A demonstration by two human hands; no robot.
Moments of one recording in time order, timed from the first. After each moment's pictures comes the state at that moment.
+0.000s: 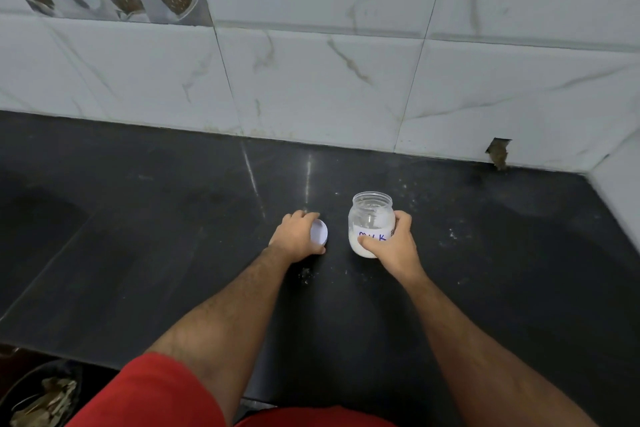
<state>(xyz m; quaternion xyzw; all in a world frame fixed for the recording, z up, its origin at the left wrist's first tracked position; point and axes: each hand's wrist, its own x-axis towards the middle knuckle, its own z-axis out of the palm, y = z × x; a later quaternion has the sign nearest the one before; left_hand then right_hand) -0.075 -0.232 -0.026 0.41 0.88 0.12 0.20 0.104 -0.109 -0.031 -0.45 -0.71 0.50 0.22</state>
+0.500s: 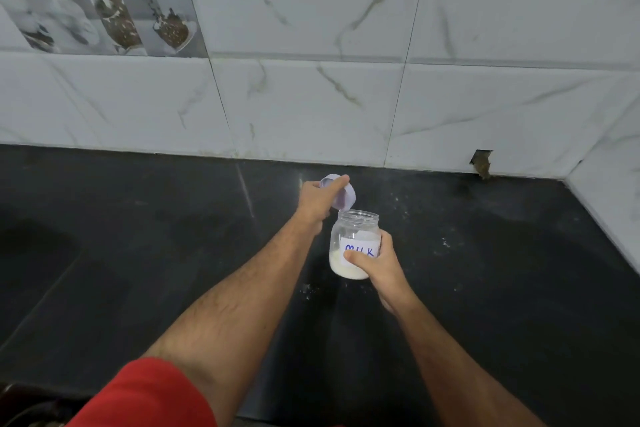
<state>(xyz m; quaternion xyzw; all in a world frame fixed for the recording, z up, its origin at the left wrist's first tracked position) -0.068 -0.169 0.053 0.14 0.71 0.59 0.36 0.103 -0.152 -0.010 -0.35 -0.58 0.69 0.26</state>
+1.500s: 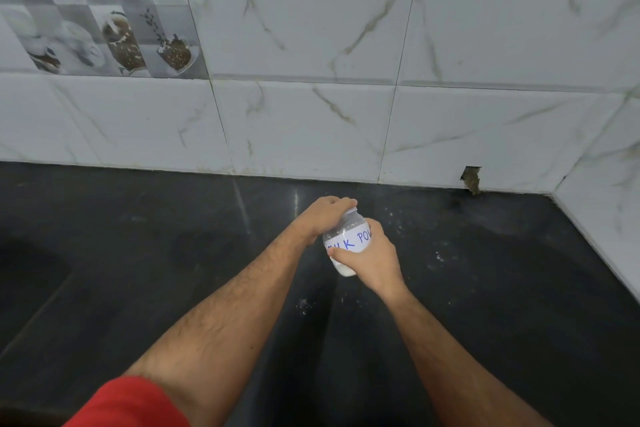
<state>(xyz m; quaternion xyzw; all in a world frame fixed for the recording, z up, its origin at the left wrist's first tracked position) -0.057 -0.175 0.080 0.35 0.73 0.43 0.40 0.089 -0.149 0.042 -0.42 -0.75 0.45 0.24</state>
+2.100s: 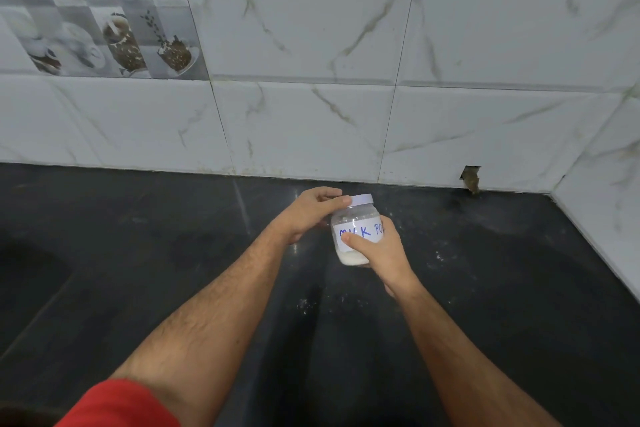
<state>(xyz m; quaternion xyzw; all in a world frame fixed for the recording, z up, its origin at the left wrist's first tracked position) -0.072 -0.199 0.093 0.36 0.67 0.50 0.41 0.096 -0.138 0.048 -0.37 -0.63 0.62 0.28</state>
